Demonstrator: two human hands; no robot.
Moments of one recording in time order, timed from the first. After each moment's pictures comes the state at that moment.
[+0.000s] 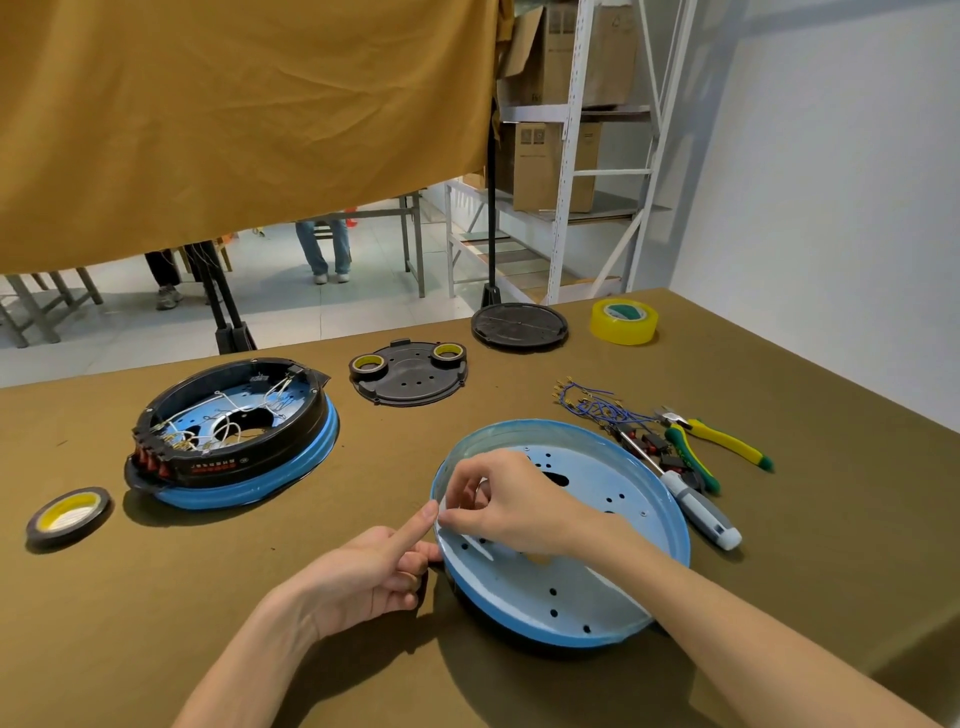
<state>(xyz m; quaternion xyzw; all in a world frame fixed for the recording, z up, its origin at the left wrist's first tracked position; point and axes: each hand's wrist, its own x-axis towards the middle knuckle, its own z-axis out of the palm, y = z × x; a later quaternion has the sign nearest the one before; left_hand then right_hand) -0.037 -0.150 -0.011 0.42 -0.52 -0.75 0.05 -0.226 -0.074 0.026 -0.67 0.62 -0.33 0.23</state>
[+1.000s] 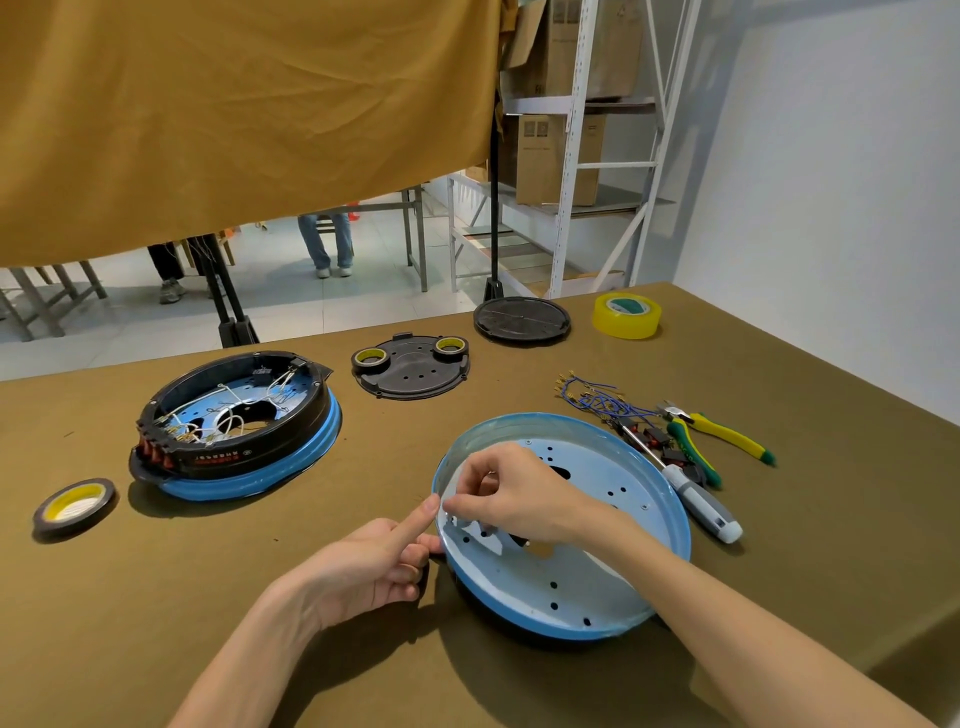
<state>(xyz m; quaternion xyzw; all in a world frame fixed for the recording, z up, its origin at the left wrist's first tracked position) -0.036 -0.149 -0.010 0.41 -0.52 -0.75 0.05 -0.229 -0.071 0.029 -0.63 0.62 -0.35 0.31</state>
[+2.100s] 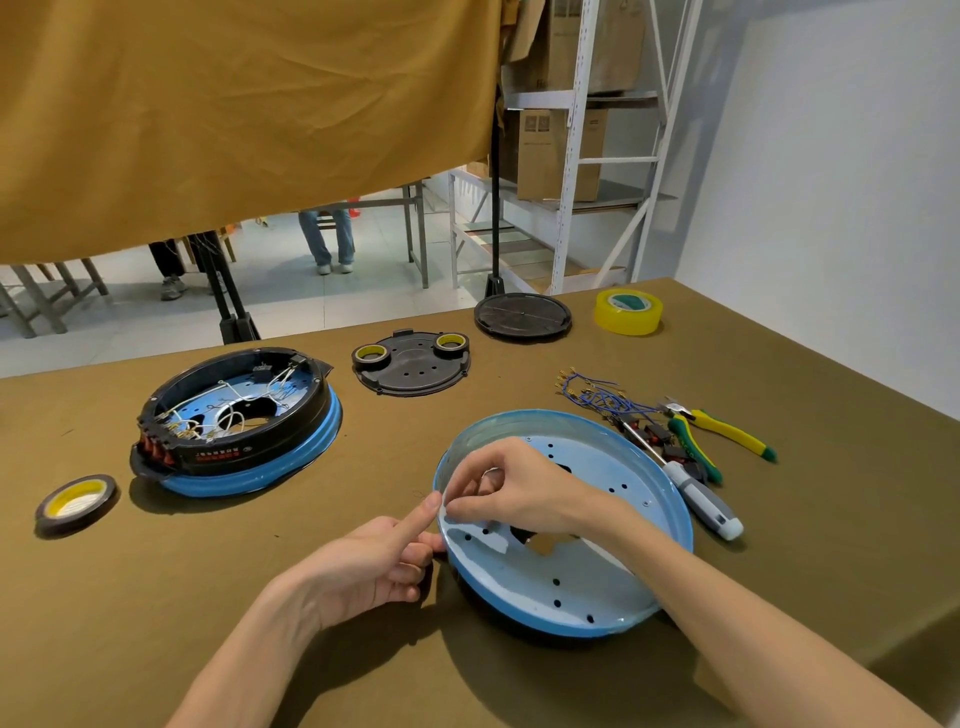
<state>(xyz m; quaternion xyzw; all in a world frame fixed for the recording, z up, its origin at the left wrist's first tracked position) -0.037 -0.145 -0.007 0.41 -0.52 -0.75 0.05 -0.238 -0.072 0.031 -0.64 0.59 -0.35 0.36</state>
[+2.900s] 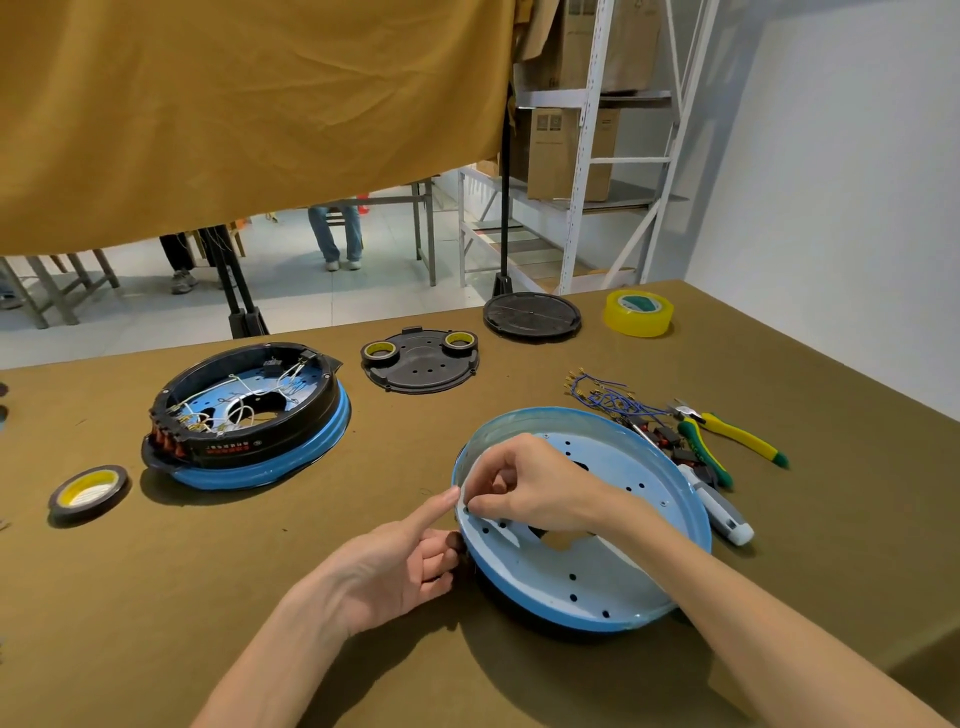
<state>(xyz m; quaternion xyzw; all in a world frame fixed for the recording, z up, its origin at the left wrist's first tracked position) -0.045 -0.131 -0.007 0.42 -0.39 -0.81 0.10 -0.245 -0.075 0.028 -0.66 0.60 -0.31 0.32</state>
